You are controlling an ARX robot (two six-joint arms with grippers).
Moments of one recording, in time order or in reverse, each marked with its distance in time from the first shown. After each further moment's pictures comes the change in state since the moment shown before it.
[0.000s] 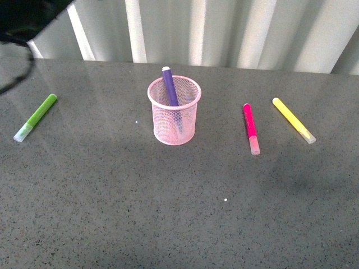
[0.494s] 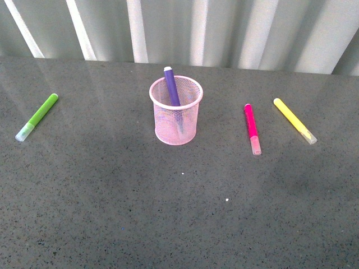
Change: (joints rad) left arm 0.378 -0.499 -0.374 -0.085 0.024 0.318; right arm 0.000 0.000 0.000 0.000 0.000 0.000
